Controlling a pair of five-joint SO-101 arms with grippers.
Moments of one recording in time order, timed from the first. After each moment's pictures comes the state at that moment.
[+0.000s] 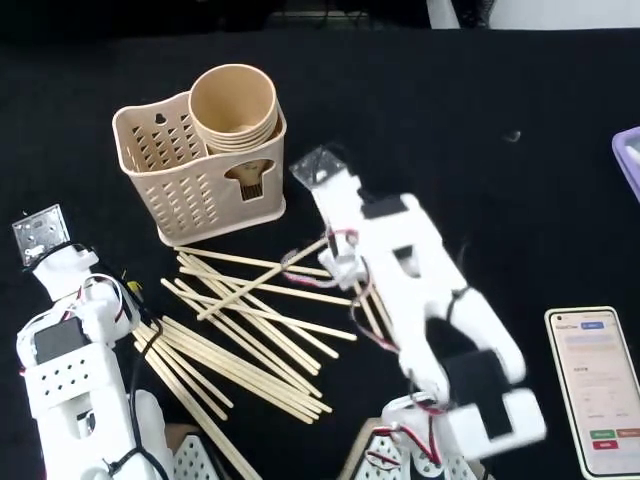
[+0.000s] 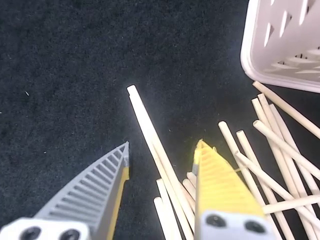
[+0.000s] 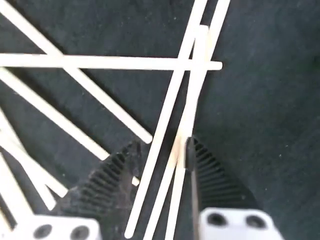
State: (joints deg) left arm -29.2 -62.6 72.1 56.4 0.6; right arm -15.6 -5.8 38.0 57.0 21.4
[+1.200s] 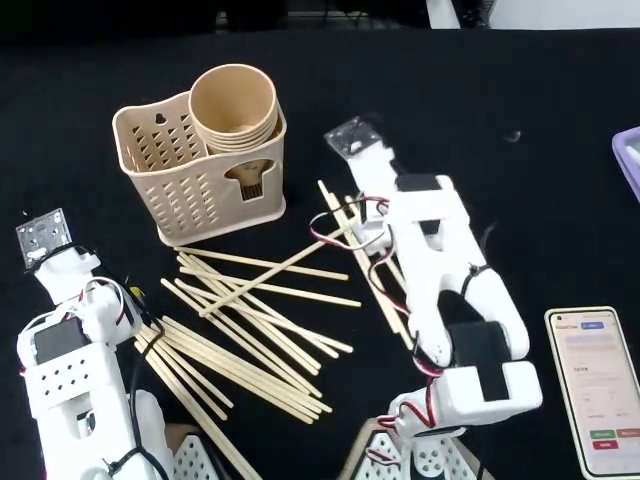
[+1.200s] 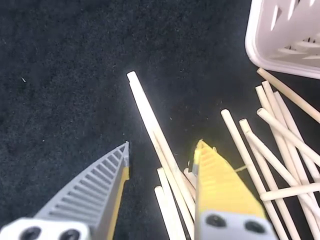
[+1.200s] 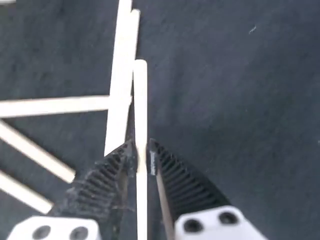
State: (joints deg) left arm -29.2 -62.6 72.1 59.0 0.6; right arm -5.9 2.8 27.9 52.0 26.3
